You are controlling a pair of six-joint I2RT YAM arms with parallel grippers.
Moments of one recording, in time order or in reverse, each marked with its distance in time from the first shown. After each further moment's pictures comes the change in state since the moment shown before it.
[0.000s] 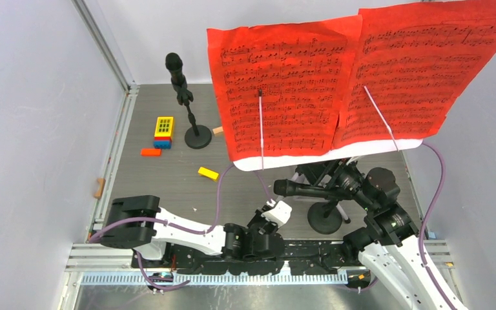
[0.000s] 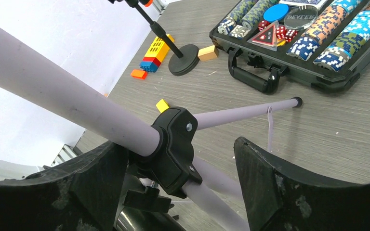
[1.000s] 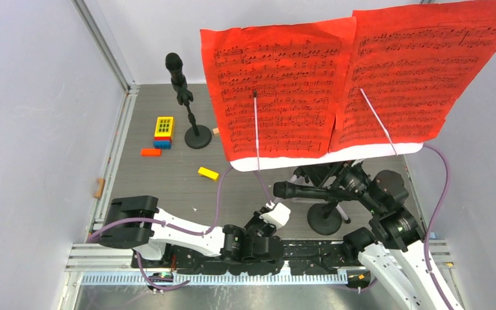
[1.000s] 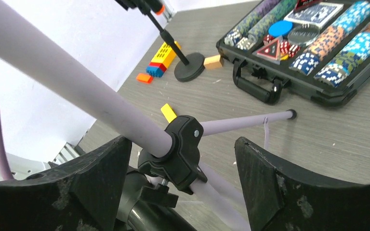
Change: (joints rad) left arm -0.016 -0.011 0.002 -0.070 -0.024 -0.019; right arm -0.011 -0.018 0.051 -0.032 -0.045 -0.037
